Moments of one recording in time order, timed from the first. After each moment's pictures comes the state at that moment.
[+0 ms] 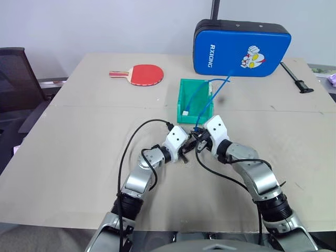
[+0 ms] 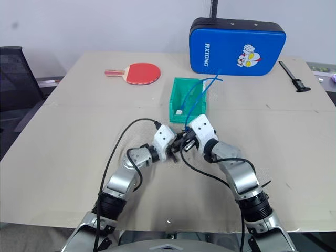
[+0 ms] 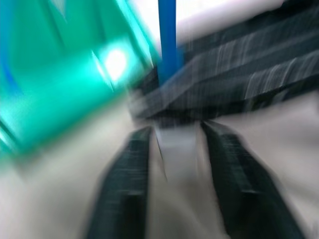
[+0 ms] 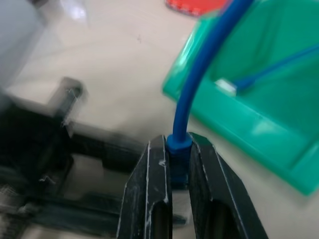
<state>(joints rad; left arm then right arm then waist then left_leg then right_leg) -0.29 0.22 -0.22 0.08 -0.05 0.08 -0.63 -0.30 -0.18 0.28 -0.18 0.09 0.50 0.42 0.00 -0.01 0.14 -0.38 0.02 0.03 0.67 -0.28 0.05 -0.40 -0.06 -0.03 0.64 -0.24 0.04</state>
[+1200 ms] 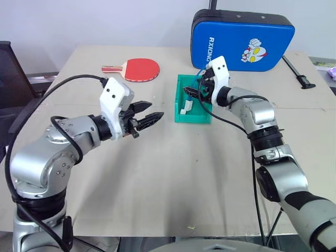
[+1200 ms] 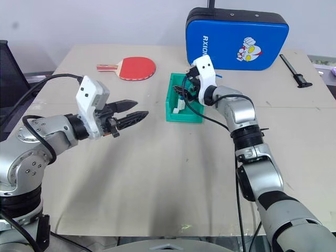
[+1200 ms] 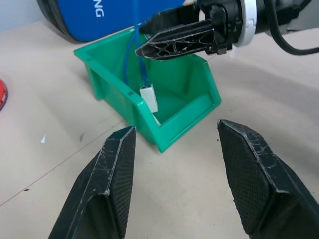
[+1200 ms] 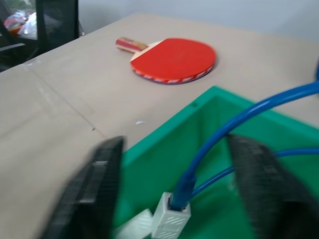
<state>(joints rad) -0.39 0.75 0.23 -0.58 -0.69 1.02 -0.57 -0.96 -0.20 0.07 0.42 0.28 0.54 0.56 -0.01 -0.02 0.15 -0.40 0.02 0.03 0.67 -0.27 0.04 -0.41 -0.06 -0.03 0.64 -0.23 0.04</state>
